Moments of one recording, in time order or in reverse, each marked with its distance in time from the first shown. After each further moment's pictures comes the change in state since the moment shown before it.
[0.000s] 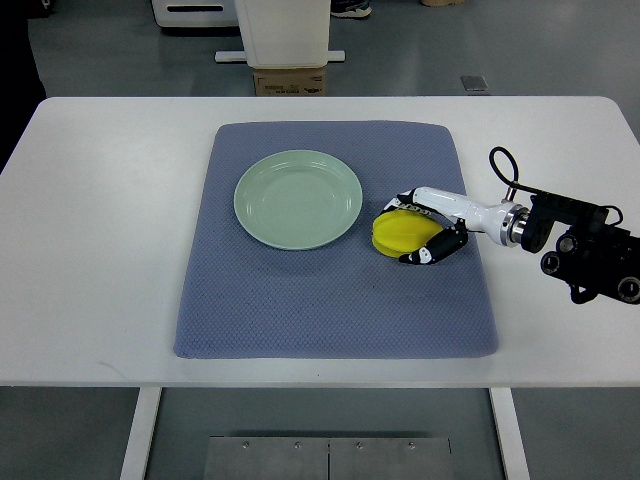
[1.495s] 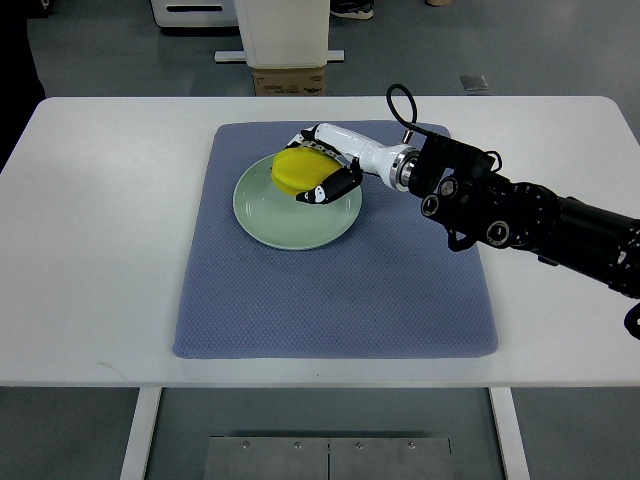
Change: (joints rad) left arm 0.000 0.000 0.000 0.000 0.000 0.000 0.000; right arm 0.143 0.404 0.018 -0.311 0.196 0.002 -0.092
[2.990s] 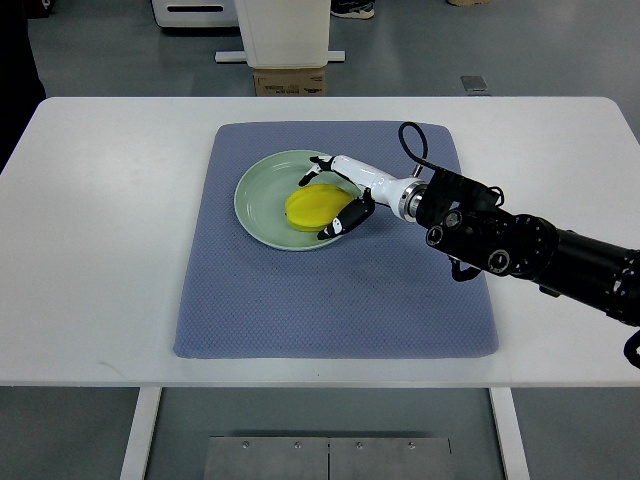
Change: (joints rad) left arm 0.000 0.000 0.000 0.000 0.000 0.000 0.000; right arm -0.083 0.000 0.001 -0.002 0.002 -0.034 -0.023
